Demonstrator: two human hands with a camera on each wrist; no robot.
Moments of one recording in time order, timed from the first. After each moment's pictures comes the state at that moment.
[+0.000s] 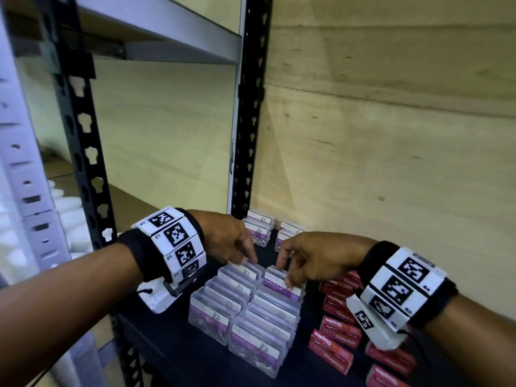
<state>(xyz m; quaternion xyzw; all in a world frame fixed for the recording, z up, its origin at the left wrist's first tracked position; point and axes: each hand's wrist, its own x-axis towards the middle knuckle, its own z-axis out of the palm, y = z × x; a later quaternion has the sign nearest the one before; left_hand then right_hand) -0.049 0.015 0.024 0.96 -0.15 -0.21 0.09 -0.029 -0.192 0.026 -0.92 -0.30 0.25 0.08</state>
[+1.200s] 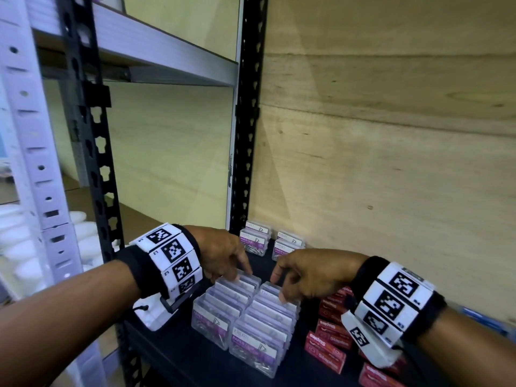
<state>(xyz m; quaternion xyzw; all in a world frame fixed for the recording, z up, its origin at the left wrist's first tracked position) -0.069 0.010 0.029 0.96 -0.12 -0.23 0.10 -0.057 -0.192 0.032 -0.91 -0.31 0.26 0.07</state>
